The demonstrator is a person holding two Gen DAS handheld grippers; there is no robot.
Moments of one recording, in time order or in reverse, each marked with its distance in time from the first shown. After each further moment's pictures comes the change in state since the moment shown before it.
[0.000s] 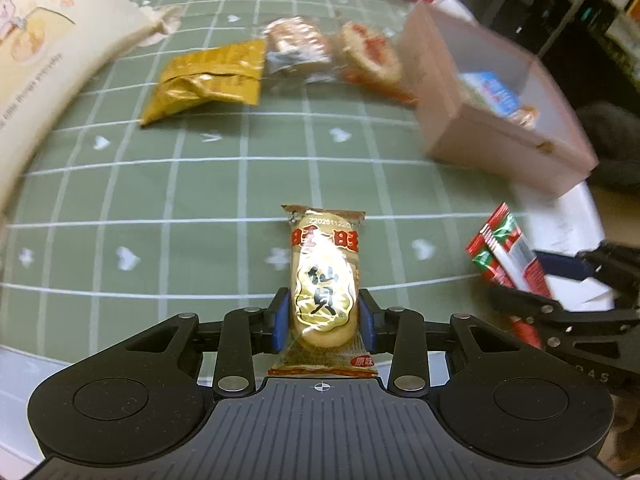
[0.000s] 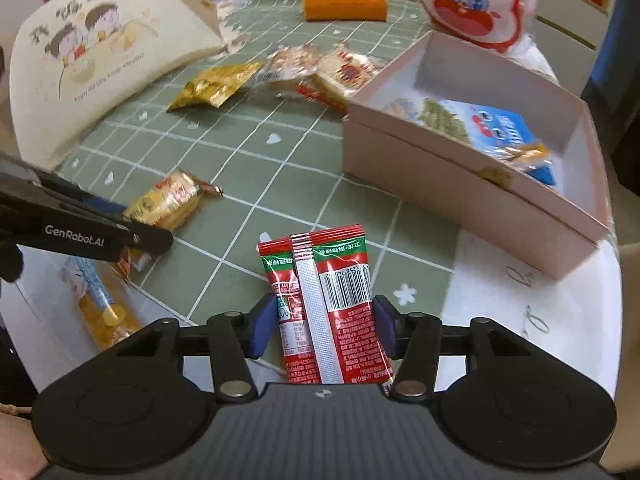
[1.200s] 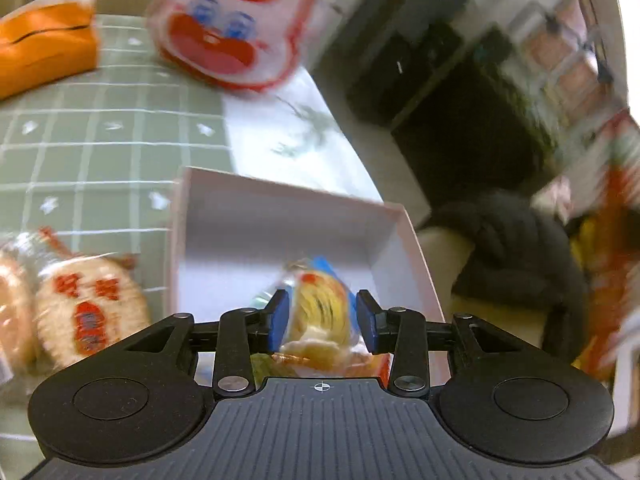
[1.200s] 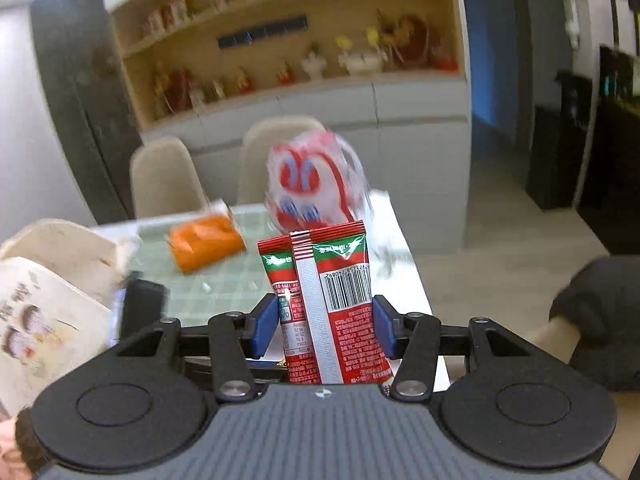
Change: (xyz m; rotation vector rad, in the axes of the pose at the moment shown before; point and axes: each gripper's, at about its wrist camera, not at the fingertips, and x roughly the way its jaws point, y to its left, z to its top) left arm 0.085 -0.103 0.190 0.034 -0.126 -0.392; right arm -0.120 -0.148 0.150 0.342 -0.386 -0.153
